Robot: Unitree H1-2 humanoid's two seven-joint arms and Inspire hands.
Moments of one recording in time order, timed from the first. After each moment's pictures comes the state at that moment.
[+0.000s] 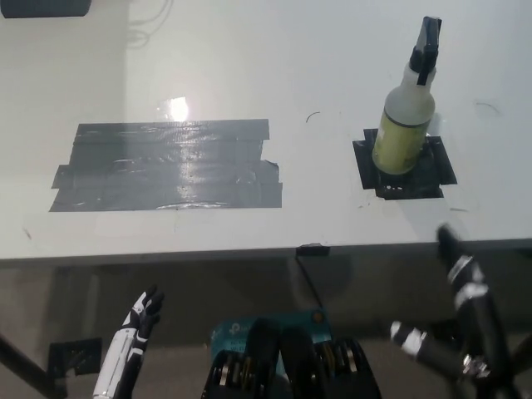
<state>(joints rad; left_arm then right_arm) 0.06 0.13 -0.03 0.15 0.12 -0.29 -0.02 0.08 -0.05 0.07 -0.30 -0.13 -0.22 -0.02</state>
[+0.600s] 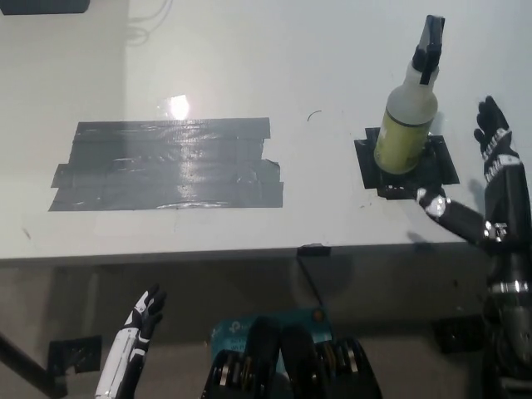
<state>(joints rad) 0.06 0.12 -0.03 0.15 0.12 -0.31 -0.02 -0.31 -0.05 -0.08 -0.07 -0.11 -0.05 -0.05</state>
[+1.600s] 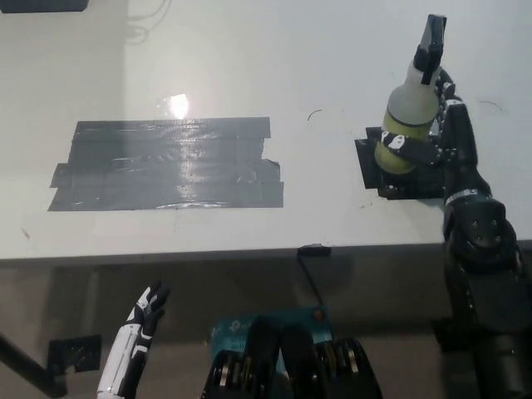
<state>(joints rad) 0.05 0.12 -0.03 0.15 0.13 -0.31 -0.02 -0.67 -0.07 -0.11 0.49 -0.09 0.02 -0.11</state>
